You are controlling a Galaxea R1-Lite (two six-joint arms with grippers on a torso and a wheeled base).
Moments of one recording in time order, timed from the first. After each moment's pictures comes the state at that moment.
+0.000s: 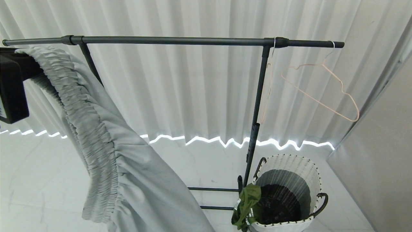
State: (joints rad) left arm -0.83 1.10 -1.19 0.18 0.67 0.36; right arm 0.19 0.96 -1.12 0.42 -0.26 -0.30
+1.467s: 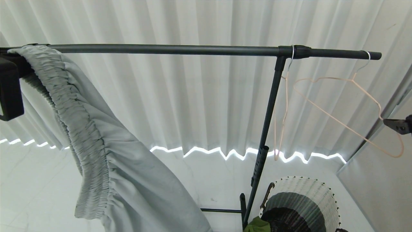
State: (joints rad) left arm -0.77 1.10 -1.19 0.18 0.68 0.40; right arm -0.05 1.29 -0.97 0.00 -0.11 -0.31
